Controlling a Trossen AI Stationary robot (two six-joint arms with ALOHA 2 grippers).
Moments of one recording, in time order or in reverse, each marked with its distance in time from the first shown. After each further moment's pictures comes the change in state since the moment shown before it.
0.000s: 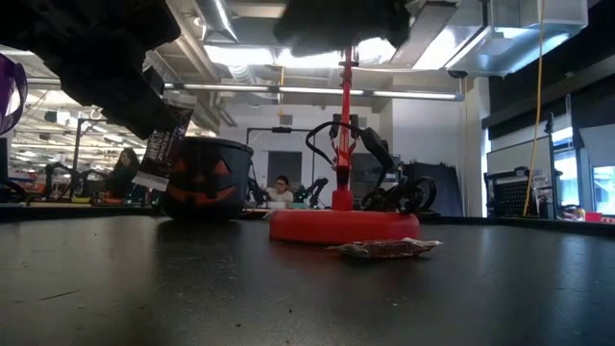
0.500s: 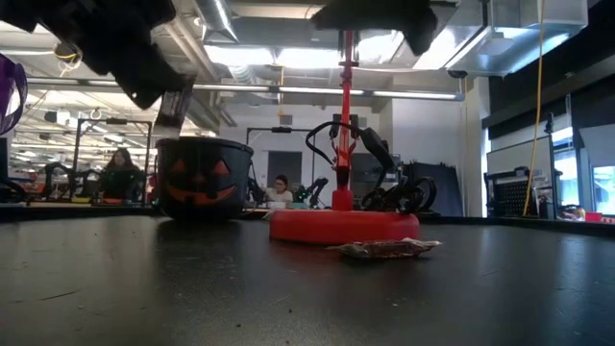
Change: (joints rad) left arm 0.128 -0.311 0.000 -0.244 0.013 0.058; right arm 0.034 -0.175 -0.326 0.467 -0.016 -0.050
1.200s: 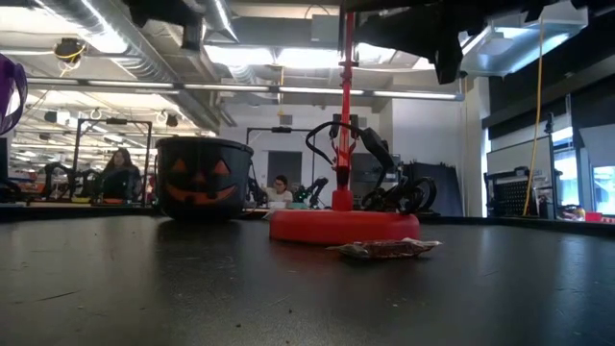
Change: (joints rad) left arm 0.378 -0.216 0.462 -0.576 -0.177 0.292; right arm -0.004 -0.114 -0.344 0.536 0.157 -0.061
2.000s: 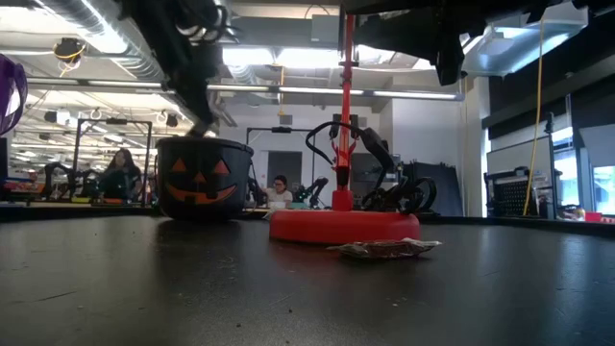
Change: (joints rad) left arm 0.531 0.422 0.052 -0.050 0.162 0.178; right arm 0.001 0.002 0.000 -0.014 -0.002 0.003
